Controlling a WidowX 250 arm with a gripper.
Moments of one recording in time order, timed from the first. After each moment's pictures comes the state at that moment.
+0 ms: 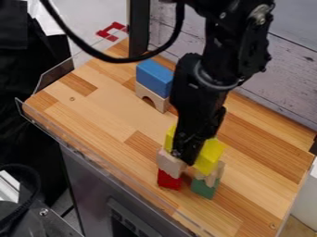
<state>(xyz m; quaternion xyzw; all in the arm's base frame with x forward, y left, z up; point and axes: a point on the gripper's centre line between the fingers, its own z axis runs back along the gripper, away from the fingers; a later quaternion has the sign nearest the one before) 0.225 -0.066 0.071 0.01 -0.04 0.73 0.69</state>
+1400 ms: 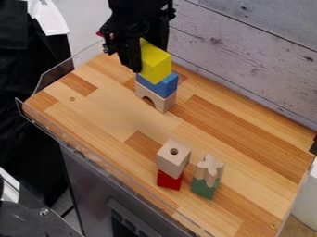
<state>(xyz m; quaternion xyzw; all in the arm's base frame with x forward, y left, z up) 0.269 0.048 0.117 -0.05 -0.05 0.66 0.75</state>
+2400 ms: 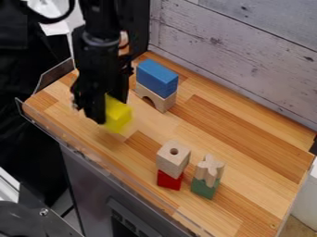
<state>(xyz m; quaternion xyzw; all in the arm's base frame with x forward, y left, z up) 0.223 0.073 0.045 0.01 0.00 0.72 0.69</state>
